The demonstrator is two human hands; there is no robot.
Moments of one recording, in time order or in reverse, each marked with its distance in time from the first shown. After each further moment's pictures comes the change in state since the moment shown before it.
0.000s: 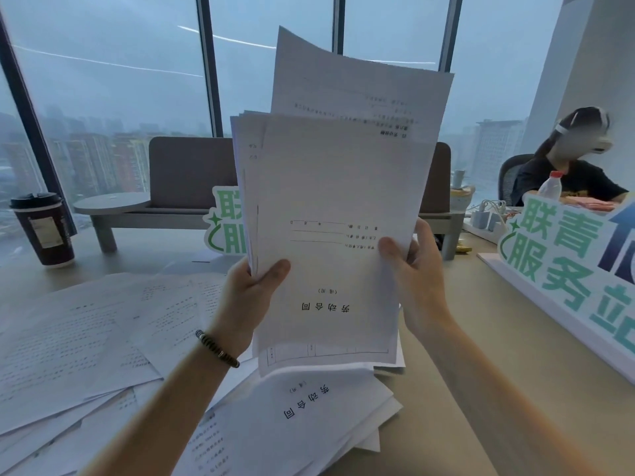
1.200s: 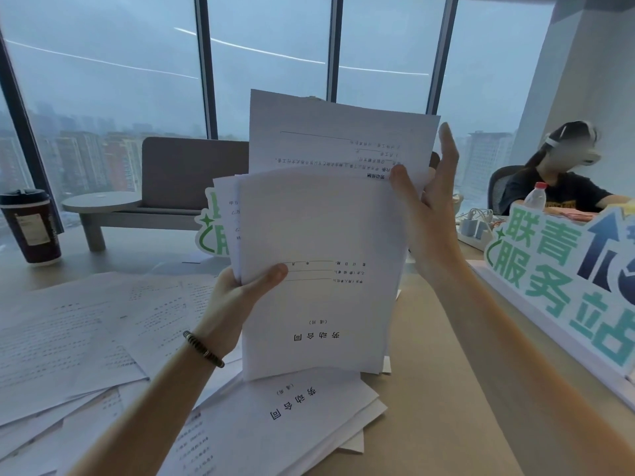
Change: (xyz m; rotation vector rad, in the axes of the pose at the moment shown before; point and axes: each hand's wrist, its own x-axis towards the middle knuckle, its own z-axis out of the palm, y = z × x) left_hand -0.007 0.003 -0.004 -0.130 -0.104 -0.041; right_hand 0.041 -0.071 -0.001 -0.182 -0.029 -0.345
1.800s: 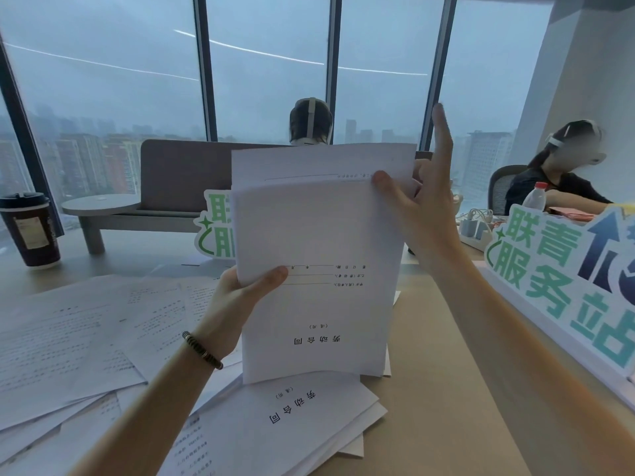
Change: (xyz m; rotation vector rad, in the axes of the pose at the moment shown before) left_hand 0.004 0.001 0.001 0.006 -0.036 -0.010; right_hand 0.010 -0.005 -0.001 -0.123 -0.028 -0.083
